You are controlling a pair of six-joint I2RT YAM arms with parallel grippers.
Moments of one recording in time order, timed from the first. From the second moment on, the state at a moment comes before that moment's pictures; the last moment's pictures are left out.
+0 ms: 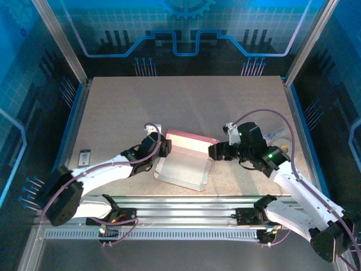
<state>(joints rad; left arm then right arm) -0.69 1.27 0.63 -0.08 -0.39 -0.54 0.52 0.91 0.79 -0.63 -0.31 0.39</state>
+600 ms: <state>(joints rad) -0.69 0.97 0.42 -0.20 0.02 -0.78 0.74 0.80 0.46 -0.46 -0.14 0.60</state>
